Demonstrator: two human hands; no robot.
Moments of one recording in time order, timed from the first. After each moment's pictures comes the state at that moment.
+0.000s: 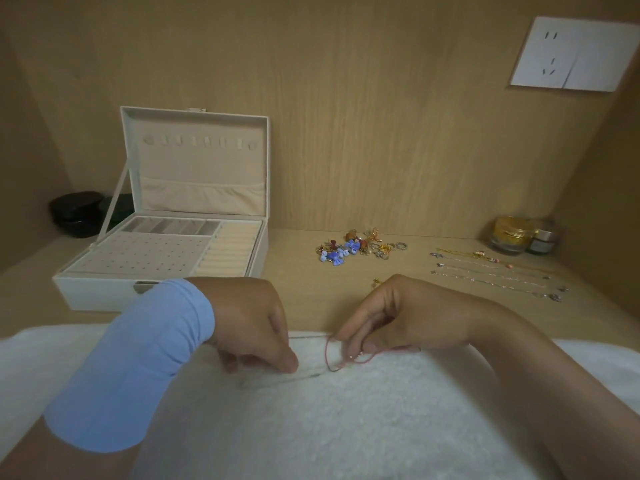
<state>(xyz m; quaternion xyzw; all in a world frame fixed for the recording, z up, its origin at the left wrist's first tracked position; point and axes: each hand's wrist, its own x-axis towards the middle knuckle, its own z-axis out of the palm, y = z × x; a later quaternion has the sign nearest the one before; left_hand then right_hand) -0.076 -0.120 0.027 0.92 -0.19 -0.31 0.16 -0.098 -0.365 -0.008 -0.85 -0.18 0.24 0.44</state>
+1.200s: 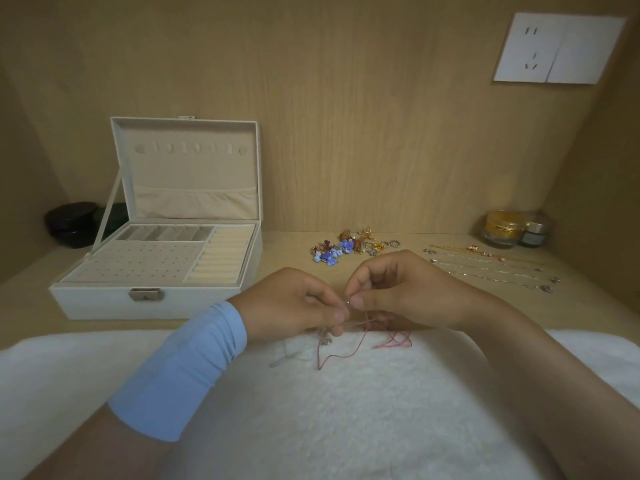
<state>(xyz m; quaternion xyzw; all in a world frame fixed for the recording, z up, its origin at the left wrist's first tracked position) -0.068 -0.162 -0.003 0.82 -0.25 -0.21 0.46 -0.094 -0.370 -0.003 -0.82 -0.15 0.09 0.54</state>
